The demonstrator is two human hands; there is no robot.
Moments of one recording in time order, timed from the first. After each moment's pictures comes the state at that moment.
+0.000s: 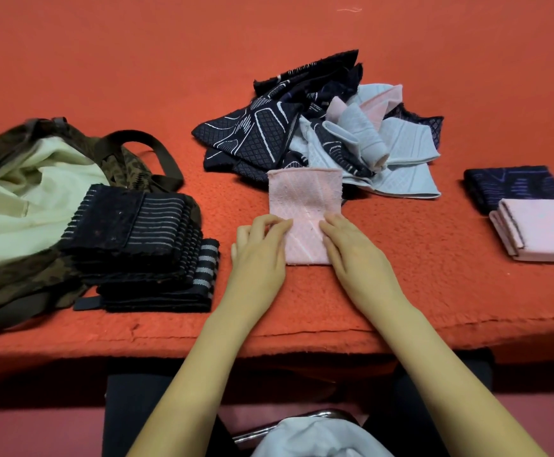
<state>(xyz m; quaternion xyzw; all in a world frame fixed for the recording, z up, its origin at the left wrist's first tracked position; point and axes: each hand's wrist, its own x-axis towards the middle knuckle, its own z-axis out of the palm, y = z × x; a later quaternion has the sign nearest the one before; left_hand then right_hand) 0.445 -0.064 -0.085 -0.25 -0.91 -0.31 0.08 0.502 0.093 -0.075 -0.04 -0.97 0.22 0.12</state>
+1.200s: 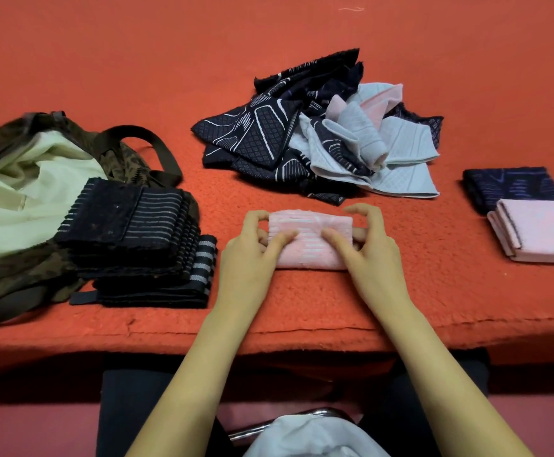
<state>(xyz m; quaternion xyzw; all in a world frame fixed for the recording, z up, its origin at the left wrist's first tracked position) 0.457 -0.066 -0.060 -0.13 -0.86 -0.49 0.02 0.513 0.096 -0.067 -0.12 -0.87 0.42 0.23</state>
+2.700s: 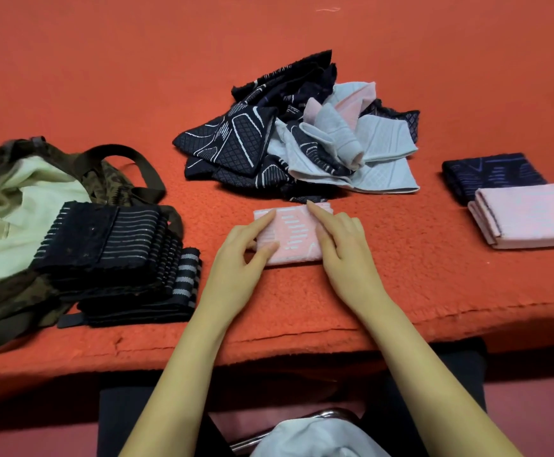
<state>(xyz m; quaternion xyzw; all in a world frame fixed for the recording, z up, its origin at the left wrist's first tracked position) 0.446 -0.072 -0.072 -0.25 -0.82 -0.52 -0.03 0.500 0.096 -0.080 -0.08 -0.90 0.38 0.22</state>
